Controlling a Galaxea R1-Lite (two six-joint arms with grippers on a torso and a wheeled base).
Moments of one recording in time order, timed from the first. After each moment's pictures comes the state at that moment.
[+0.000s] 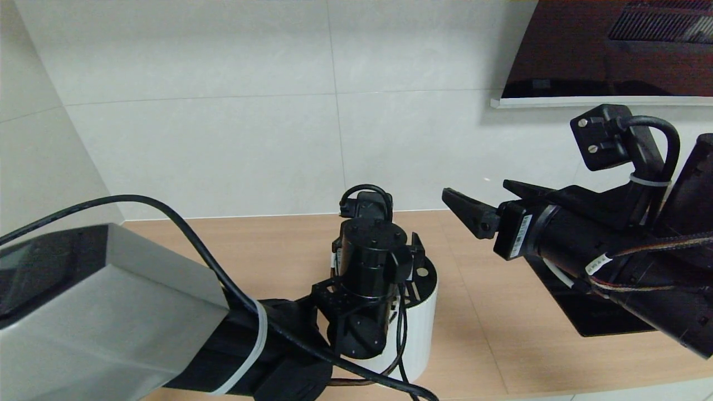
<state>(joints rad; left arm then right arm) -0.87 2.06 -0.99 -0.88 0.73 -0.16 0.82 1.50 -0.76 -0.78 -0.34 0.11</state>
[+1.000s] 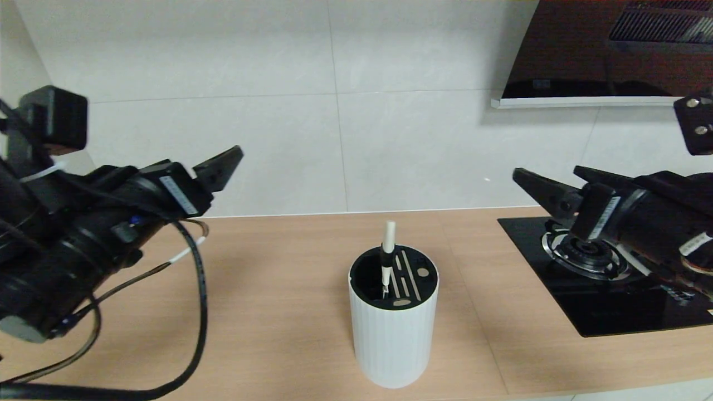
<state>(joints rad) -0.40 1.35 -0.61 -0.88 0.29 -0.18 0.64 1.32 -0.65 -0.76 -0.29 0.09</state>
